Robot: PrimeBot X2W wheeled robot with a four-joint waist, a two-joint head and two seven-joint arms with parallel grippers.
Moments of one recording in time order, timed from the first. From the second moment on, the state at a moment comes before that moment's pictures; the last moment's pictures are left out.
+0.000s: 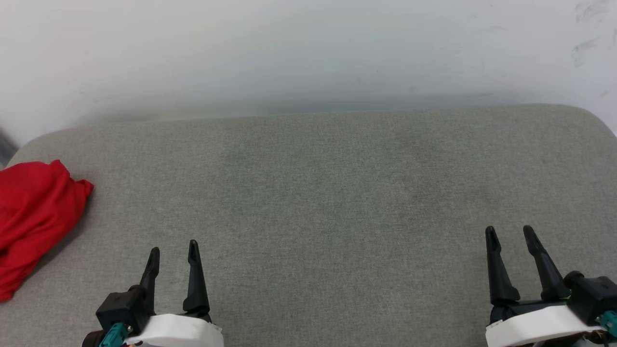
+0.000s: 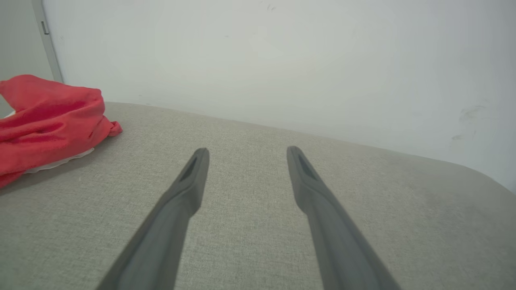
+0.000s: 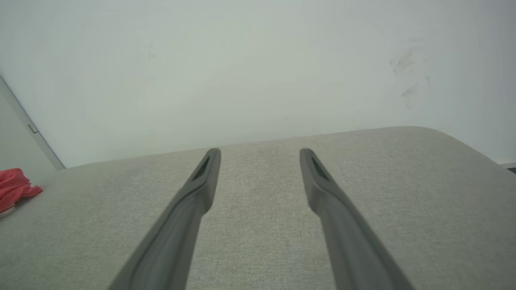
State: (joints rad) left arm 0.07 0.05 -0.05 0.00 -0.28 0.08 -0.21; right arm 0.05 -0.05 -0.02 0.04 0.22 0.13 -0.20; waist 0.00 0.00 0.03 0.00
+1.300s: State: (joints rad) left arm 0.10 0.05 -0.06 0.02 -0.11 0.08 -0.26; right arm 0.08 -0.05 0.00 0.01 0.07 0.13 -0.26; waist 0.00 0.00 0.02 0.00
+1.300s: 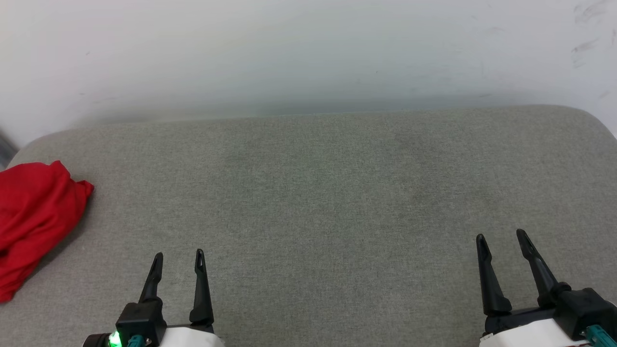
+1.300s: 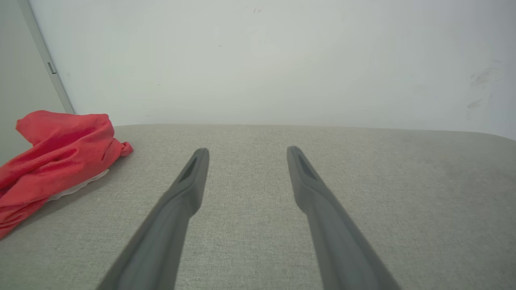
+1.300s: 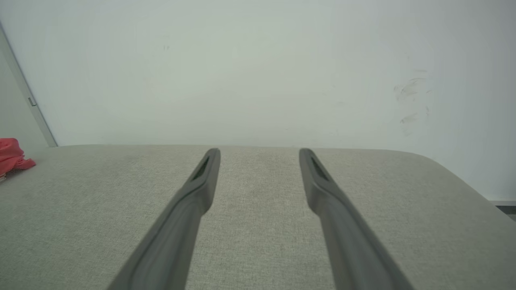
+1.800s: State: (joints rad) left arm 0.10 0.05 -0.05 0.03 -0.13 0.08 -0.26; right arm 0.08 -0.05 -0.01 0.03 0.13 0.13 -0.26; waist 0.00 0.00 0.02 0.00
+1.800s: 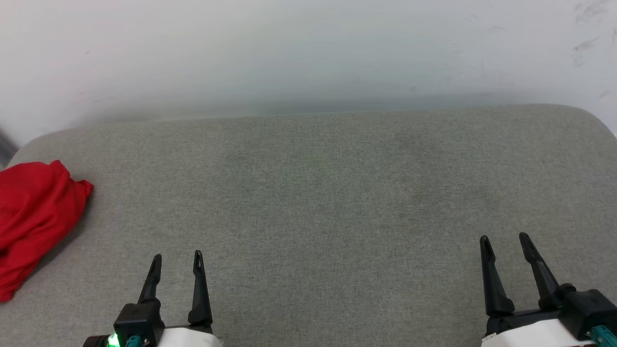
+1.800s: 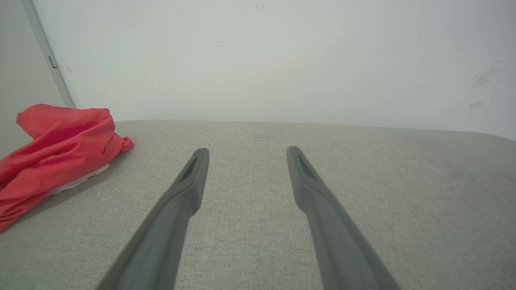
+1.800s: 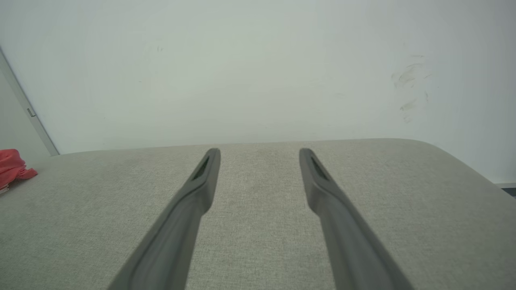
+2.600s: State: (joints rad) left arm 0.09 0.05 -0.02 0.02 -0.14 0.09 -0.26; right arm 0.08 -0.05 0.02 0.02 0.10 0.13 -0.26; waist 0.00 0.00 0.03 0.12
